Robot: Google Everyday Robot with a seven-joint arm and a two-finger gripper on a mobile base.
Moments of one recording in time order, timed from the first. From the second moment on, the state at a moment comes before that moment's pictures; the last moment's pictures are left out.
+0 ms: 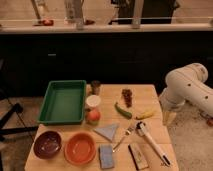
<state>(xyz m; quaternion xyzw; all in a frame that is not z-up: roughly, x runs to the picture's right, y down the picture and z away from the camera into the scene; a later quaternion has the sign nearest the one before) 0.286 0.111 0.683 -0.28 0.02 0.02 0.96</state>
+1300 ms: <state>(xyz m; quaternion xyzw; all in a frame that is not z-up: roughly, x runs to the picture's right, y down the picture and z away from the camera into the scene) 0.278 0.119 0.679 -0.27 0.02 0.05 0.96</state>
